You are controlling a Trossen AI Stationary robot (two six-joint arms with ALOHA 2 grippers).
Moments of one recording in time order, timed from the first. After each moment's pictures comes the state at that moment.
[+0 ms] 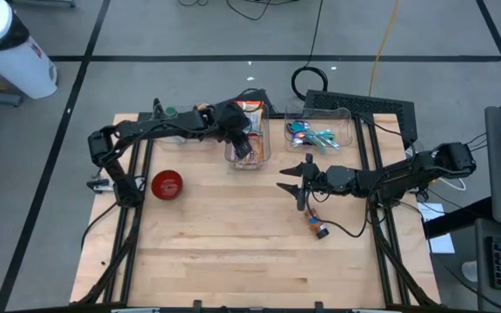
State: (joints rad) left arm 0.42 1.73 1.33 -0.46 -0.01 -0.08; right arm 0.06 1.26 0.41 0.71 0.26 0.17
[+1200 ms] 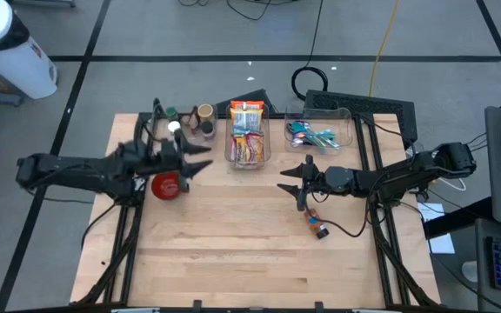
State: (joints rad) left arm 0.09 0.79 0.60 0.30 -0.08 0.00; right arm 0.06 1.26 0.41 0.66 0.26 0.20
